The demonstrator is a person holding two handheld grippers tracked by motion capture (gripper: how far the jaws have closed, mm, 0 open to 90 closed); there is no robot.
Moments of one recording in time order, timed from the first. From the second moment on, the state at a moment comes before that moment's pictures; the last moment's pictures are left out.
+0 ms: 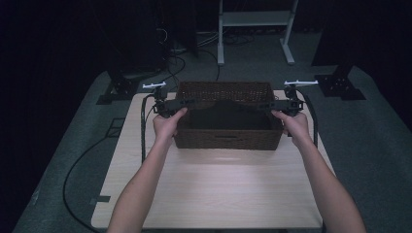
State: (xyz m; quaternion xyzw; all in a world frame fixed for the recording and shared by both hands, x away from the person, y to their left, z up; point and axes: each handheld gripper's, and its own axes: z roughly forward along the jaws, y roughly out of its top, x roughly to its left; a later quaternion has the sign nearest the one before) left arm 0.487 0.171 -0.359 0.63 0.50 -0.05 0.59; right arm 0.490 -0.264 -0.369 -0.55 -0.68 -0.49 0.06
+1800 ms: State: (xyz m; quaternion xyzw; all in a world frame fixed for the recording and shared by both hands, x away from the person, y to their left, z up) left arm 0.435 0.161 -0.364 0.66 0.46 -0.06 0.59; right arm 0.437 -0.278 -0.371 -0.50 -0.71 -0.50 0.06
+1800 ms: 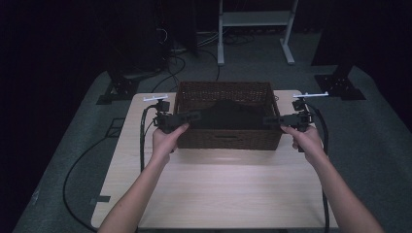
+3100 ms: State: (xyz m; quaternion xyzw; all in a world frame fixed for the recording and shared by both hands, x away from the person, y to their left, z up) left arm 0.390 0.148 -0.376 0.68 0.42 -0.07 0.59; right arm 0.387 -0.283 -0.393 -0.47 -0.71 -0.52 0.07
